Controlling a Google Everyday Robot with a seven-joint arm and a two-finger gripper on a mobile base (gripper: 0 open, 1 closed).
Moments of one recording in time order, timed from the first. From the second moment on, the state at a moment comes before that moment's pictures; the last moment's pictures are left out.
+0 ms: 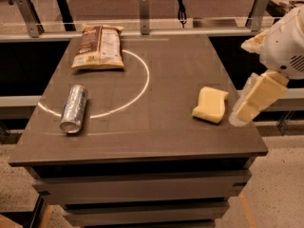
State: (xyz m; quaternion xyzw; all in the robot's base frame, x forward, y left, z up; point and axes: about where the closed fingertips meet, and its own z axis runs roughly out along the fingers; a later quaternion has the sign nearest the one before) arm 0.463 -0.180 0.974 -0.58 0.77 0.02 0.27
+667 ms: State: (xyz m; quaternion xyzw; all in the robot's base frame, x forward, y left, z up) arm 0.495 -0.147 0.971 -0.56 0.76 0.05 0.33
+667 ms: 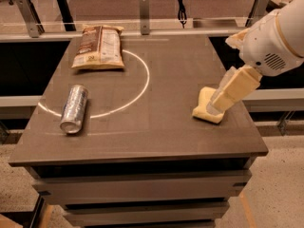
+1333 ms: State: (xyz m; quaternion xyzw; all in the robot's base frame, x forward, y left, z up) arm 0.554 -0.097 0.962 -0.50 0.77 0.05 0.38
